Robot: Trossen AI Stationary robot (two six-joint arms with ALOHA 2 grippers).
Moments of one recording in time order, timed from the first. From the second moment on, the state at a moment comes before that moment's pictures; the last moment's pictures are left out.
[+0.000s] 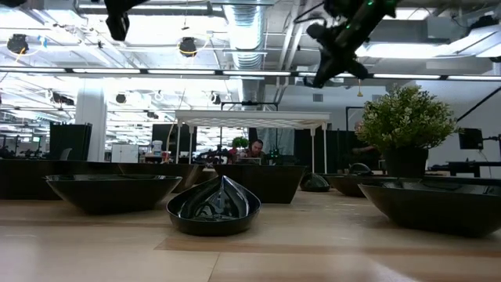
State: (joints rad) left arm -0.27 0.80 0.47 0.25 -0.43 -0.42; right arm -0.63 1.37 1.30 -0.72 -0.05 0.32
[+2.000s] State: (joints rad) left arm -0.10 0.81 0.47 0.20 -0.27 -0.41; right arm -0.67 1.65 1.69 -0.98 -0.04 0.11
